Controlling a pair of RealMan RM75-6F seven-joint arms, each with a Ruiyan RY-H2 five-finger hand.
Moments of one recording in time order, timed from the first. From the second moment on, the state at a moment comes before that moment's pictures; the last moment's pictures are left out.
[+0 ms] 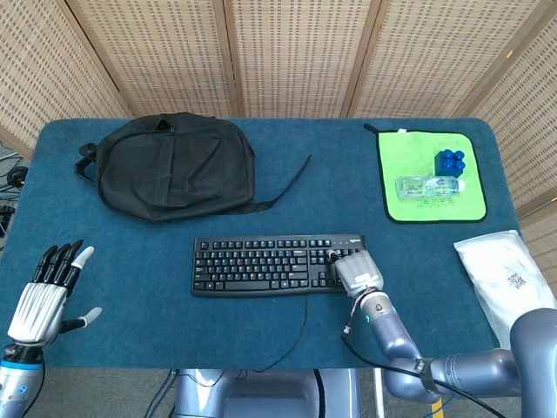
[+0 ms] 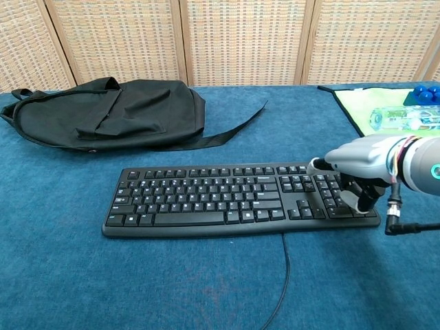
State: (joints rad) left arm -0.11 -1.24 0.00 -1.59 1.64 1.53 0.11; right arm 0.99 -1.45 -0.01 -1.84 -0.41 1.14 -0.93
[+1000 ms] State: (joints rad) left arm -0.11 -1.24 0.01 -1.59 1.64 1.53 0.11; right arm 0.98 -1.45 -0.02 -1.83 -0.41 1.12 -0.93
